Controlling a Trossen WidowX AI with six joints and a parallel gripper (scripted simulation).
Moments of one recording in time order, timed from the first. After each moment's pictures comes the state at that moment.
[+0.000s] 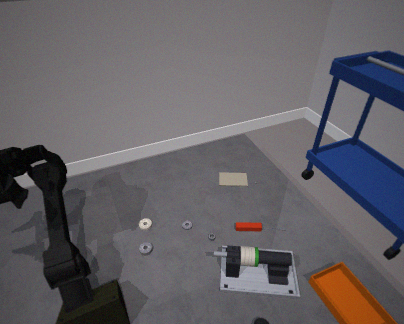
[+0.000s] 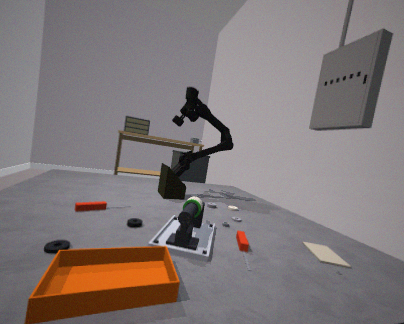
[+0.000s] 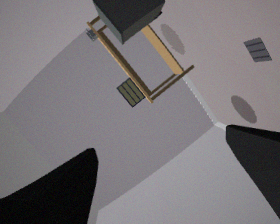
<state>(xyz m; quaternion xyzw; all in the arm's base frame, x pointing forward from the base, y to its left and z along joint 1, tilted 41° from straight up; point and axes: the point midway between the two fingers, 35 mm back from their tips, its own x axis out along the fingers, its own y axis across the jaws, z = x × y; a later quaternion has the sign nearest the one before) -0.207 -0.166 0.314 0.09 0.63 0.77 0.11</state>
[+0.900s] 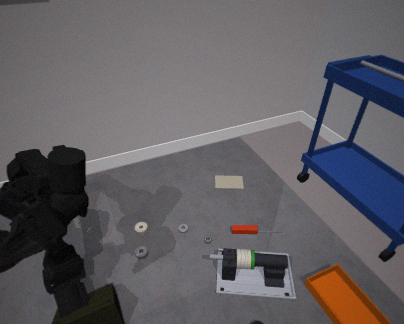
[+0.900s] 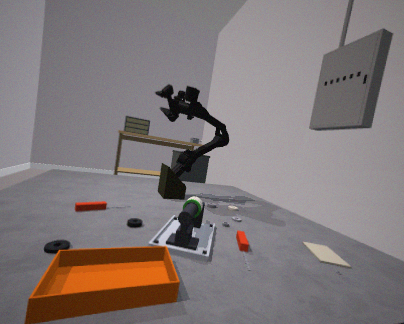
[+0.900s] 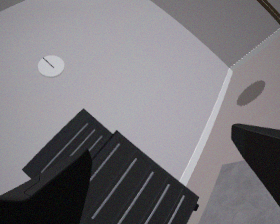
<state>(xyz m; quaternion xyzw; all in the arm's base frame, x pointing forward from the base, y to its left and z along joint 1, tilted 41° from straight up) -0.066 -0.316 0.213 -0.18 0.05 0.95 -0.27</state>
